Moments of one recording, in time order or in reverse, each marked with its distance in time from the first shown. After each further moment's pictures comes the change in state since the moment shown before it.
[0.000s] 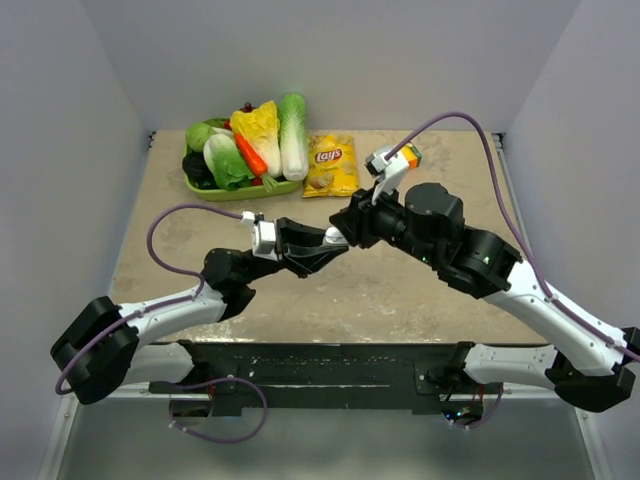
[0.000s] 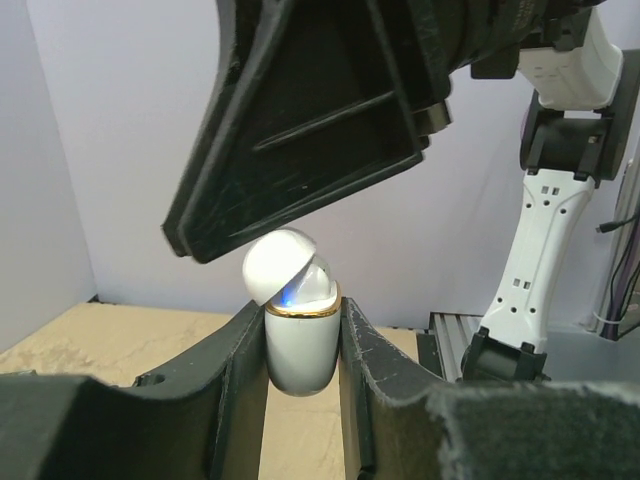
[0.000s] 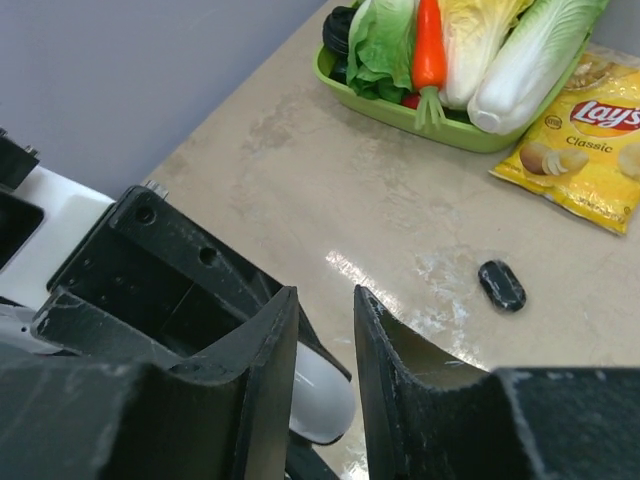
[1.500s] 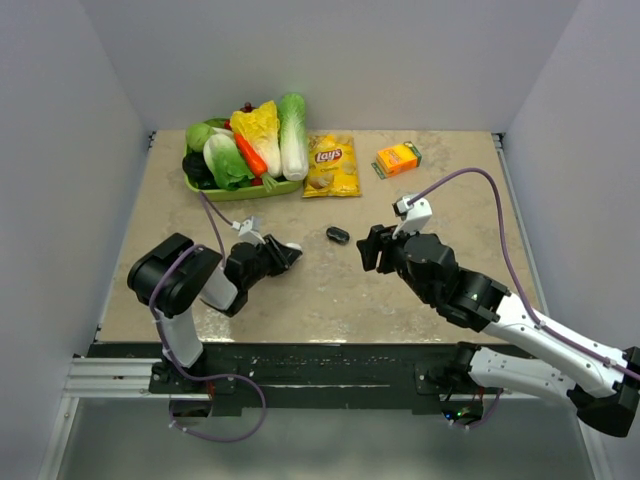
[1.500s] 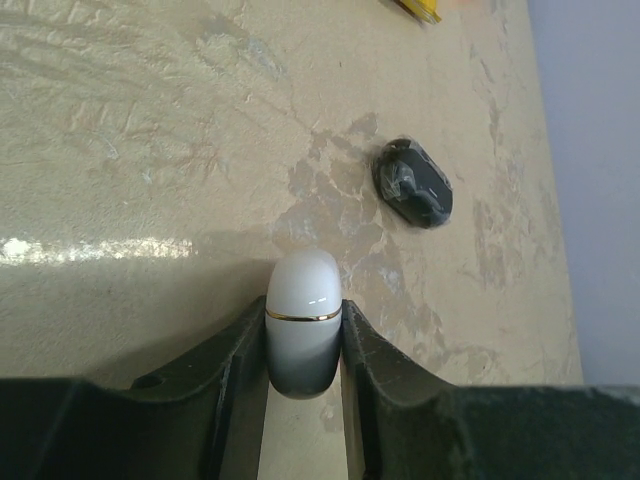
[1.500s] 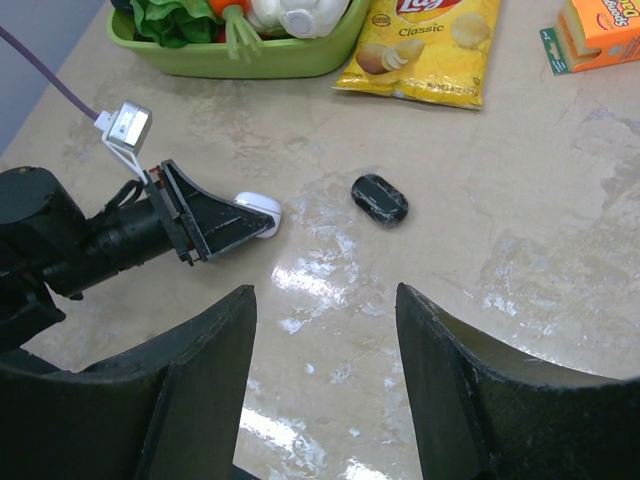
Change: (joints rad) left arm 0.316 0.604 -0.190 -0.130 -0.438 -0.563; right arm 0.000 -0.245 -0.525 0.178 0.333 0.119
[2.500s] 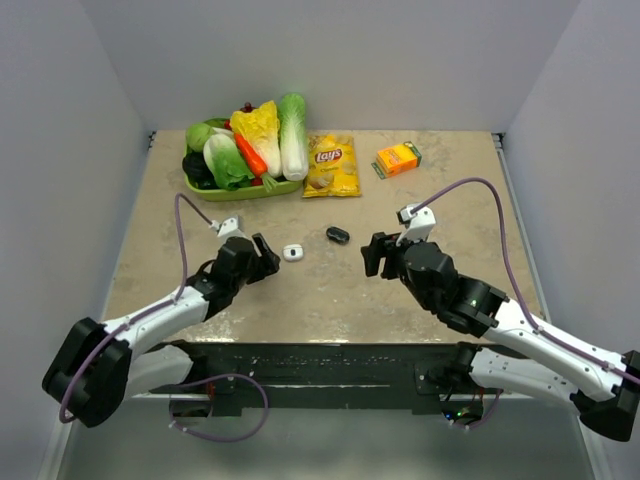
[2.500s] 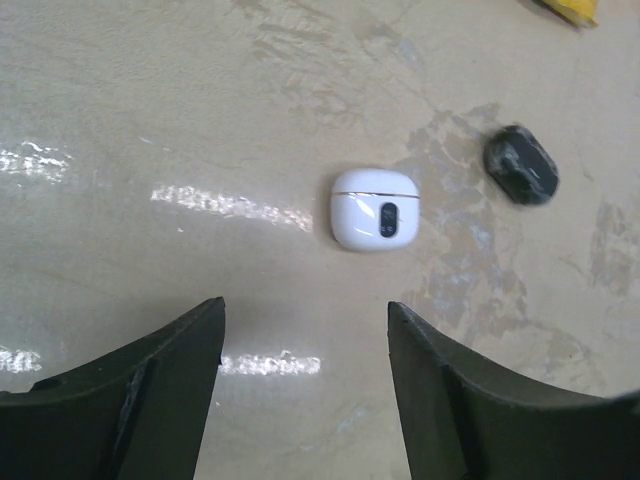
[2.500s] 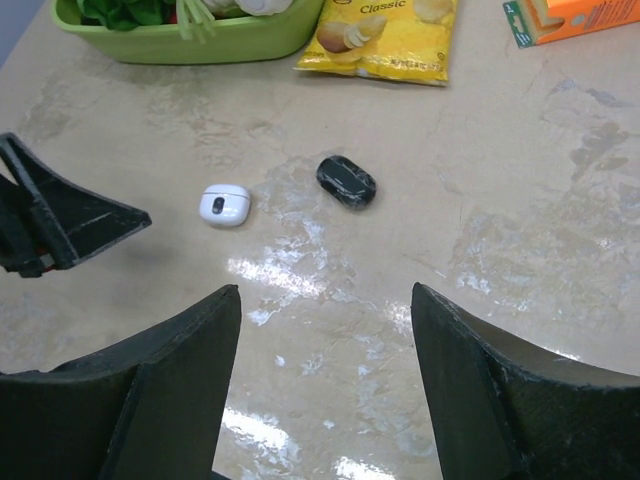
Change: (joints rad) left arm -0.060 -0.682 0.095 -1.107 -0.344 0.063; right arm 0.000 -0.045 -0.086 0.013 0.047 0.012
